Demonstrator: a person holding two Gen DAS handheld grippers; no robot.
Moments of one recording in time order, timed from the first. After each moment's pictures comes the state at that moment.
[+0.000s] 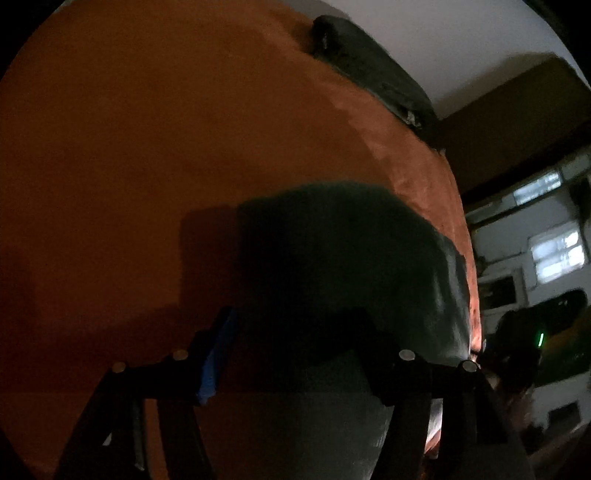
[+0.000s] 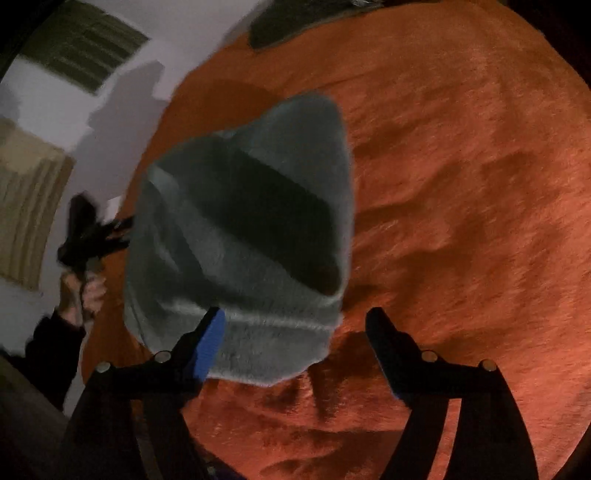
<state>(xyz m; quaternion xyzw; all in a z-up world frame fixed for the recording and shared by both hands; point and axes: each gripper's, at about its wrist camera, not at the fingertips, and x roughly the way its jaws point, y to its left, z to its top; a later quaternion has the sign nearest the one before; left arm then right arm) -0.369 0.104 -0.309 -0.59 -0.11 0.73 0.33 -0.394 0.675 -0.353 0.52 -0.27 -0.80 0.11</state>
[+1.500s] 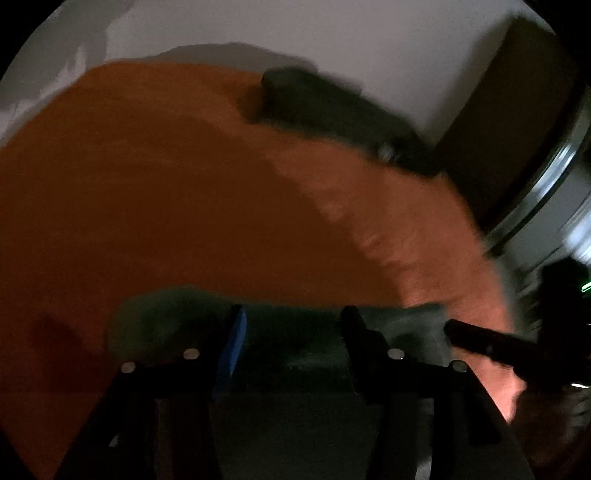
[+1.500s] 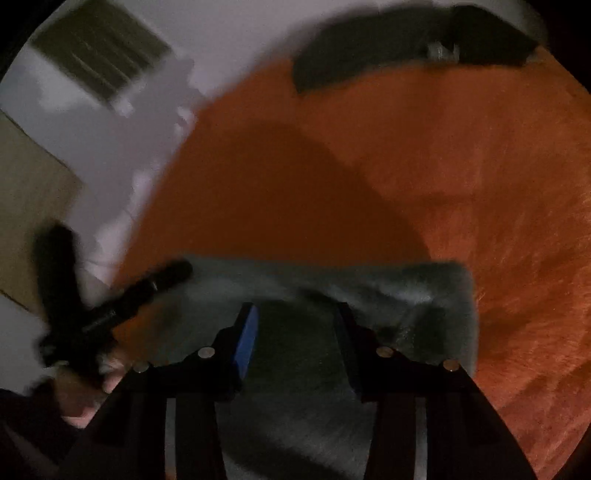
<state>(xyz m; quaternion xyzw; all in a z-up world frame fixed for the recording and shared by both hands) -0.370 0.281 -0.275 -0.48 0.05 0.84 0.26 -0.570 0.653 -0.322 0.50 -0.24 -0.82 0.11</state>
